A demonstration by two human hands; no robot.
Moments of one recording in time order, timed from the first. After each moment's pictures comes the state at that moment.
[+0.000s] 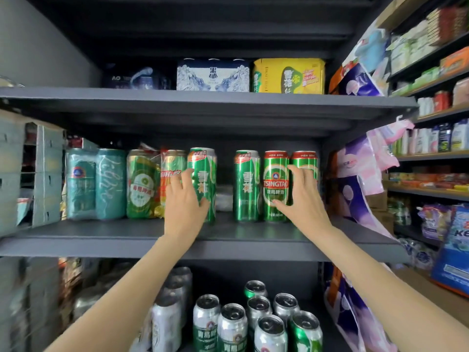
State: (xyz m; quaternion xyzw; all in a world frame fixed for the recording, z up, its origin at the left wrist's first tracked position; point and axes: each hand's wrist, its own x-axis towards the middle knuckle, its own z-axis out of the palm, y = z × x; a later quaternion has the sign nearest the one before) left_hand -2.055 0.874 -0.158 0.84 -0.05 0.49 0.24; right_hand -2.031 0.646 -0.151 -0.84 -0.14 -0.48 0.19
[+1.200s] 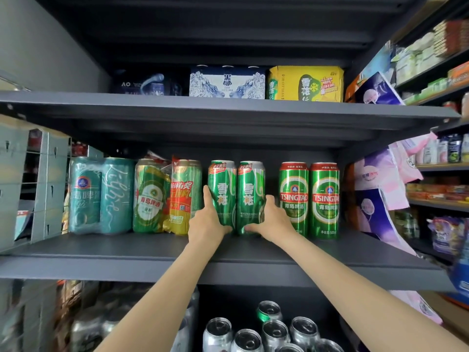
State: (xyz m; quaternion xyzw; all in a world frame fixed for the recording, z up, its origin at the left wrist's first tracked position) left_hand -2.000 0.877 -0.157 0.92 0.02 0.28 0.28; right_hand -1.989 0.732 -0.150 -0.91 -0.11 -0.23 0.32
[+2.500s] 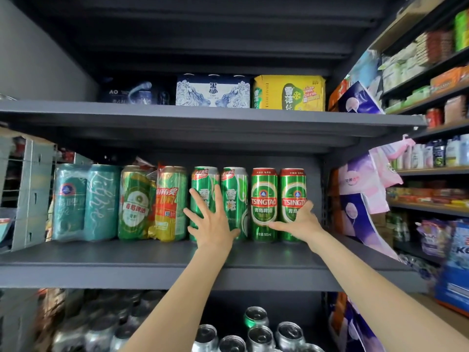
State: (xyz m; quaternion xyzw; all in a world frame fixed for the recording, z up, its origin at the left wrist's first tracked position) left_hand -1.998 0.826 -0.159 0.93 0.04 0.32 0.19; right_hand -1.978 0.643 -0.145 -0.87 0.00 -0.21 0.44
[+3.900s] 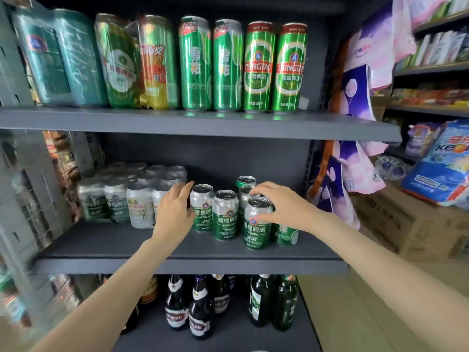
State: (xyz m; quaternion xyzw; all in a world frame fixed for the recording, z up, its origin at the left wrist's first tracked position) left_hand -2.077 0.896 -0.377 0.93 -0.07 0.29 0.23; right_hand -2.093 0.650 -0.319 -0.95 -0.25 -0.08 0.14
